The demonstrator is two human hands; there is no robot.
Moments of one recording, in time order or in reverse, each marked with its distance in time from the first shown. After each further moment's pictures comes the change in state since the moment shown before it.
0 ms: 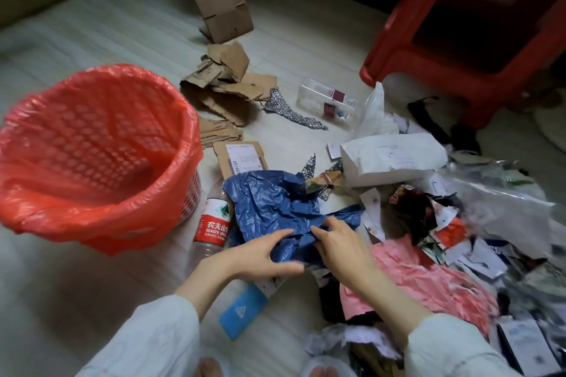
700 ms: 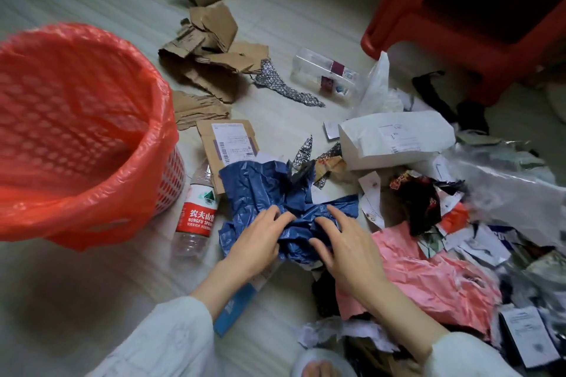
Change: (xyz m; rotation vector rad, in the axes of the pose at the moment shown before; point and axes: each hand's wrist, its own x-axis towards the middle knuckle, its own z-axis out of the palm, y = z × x) left_hand 0.050 -0.014 0.035 0.303 0.467 0.162; right_hand -0.012 0.017 0.029 0.076 0.149 0.058
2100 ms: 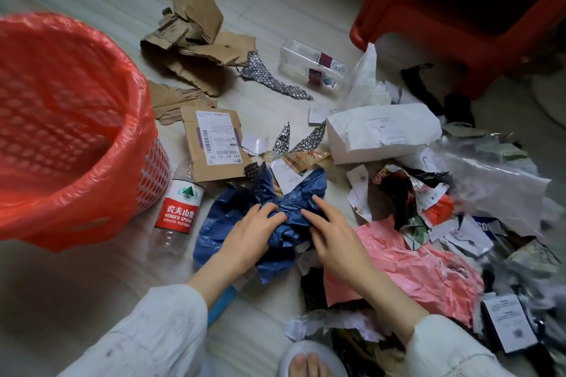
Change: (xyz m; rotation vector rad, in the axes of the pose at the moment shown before) left_hand 0.010 -0.008 0.017 0.158 -0.039 0.052; right_hand 0.002 0.010 0.003 0.396 -0.072 -0.011
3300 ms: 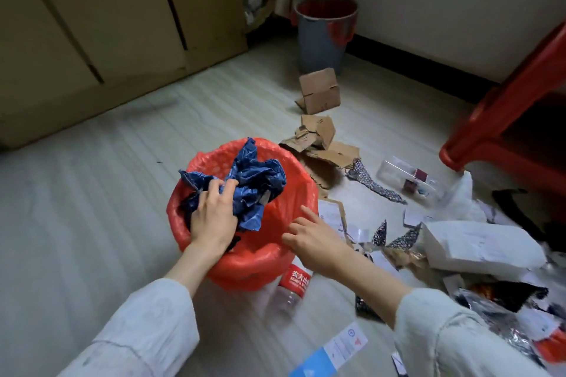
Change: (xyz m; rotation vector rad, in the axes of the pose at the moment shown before) left_hand -0.134 -0.130 -0.239 0.075 0.600 -0.707; right_hand 0.106 -0.254 -0.029 -0.500 -0.098 -0.790
